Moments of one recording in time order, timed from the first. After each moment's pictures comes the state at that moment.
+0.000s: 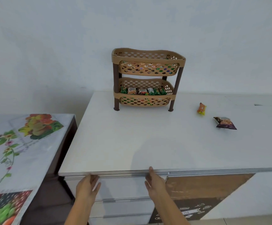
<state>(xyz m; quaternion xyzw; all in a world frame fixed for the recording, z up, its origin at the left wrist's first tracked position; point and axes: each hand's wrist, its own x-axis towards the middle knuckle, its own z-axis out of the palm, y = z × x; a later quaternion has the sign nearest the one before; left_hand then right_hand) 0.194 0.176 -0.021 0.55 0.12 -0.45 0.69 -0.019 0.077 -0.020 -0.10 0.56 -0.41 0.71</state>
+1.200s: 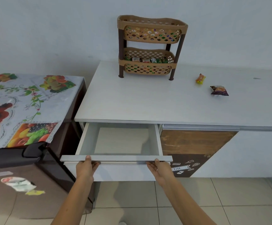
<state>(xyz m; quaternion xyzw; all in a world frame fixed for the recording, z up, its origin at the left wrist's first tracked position) 0.126 0.333 -0.025 0.64 0.09 -0.40 0.65 -0.110 0.232 -0.022 -0.15 0.56 -0.35 0.73</state>
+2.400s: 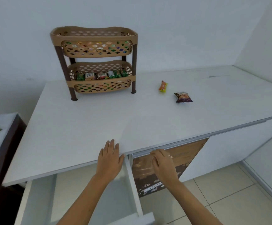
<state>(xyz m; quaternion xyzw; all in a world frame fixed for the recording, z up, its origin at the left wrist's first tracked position) 0.029 0.087 -0.001 0.71 -0.69 -0.08 0.10 -0.192 0.076 -0.001 -0.75 0.58 -0.27 0.14</state>
